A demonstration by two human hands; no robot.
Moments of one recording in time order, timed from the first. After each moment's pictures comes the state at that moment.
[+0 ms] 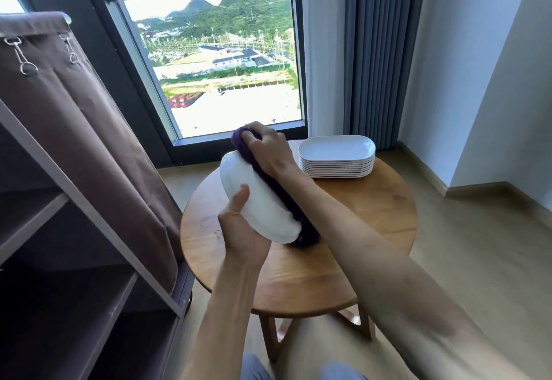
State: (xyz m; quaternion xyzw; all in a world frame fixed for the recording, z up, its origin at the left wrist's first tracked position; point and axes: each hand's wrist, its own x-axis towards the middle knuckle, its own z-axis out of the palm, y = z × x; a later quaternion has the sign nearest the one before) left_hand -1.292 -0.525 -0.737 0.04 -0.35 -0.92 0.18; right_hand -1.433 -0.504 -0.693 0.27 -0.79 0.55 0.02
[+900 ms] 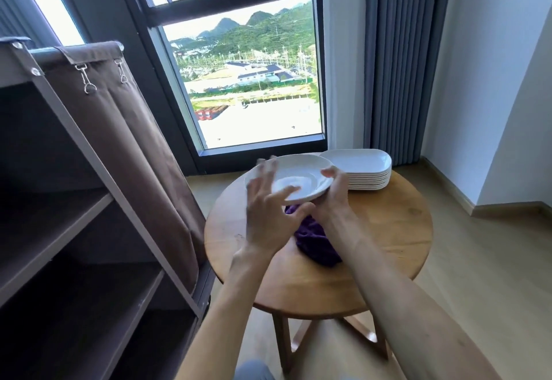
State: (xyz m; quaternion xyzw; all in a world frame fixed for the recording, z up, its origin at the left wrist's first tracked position) left_hand -1.298 -0.536 -0.733 0.03 -0.91 -0.20 0.35; right_hand -1.408 -0.442 -0.741 0.03 -0.25 0.93 -0.26
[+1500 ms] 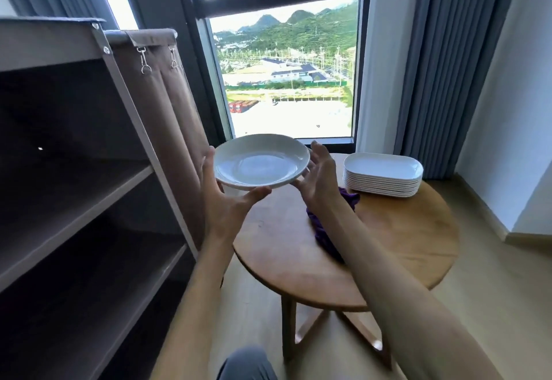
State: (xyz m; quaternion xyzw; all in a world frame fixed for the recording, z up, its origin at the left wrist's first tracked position) left_hand -1.230 -0.610 -0.714 0.13 -0.75 -0.45 0.47; right_hand -1.370 -0.491 -0.703 0.12 -0.41 0.88 -0.21
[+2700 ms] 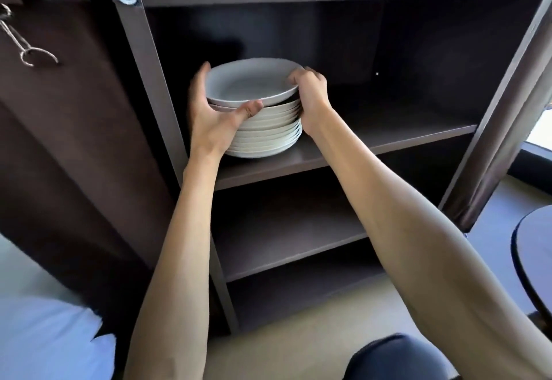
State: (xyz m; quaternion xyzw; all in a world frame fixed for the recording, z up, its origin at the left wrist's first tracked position) left_hand -0.749 -0.717 -0.632 0.47 -0.60 -0.14 0.64; right_hand -0.917 -0.781 -0.602 0.43 -0.41 0.63 -0.50
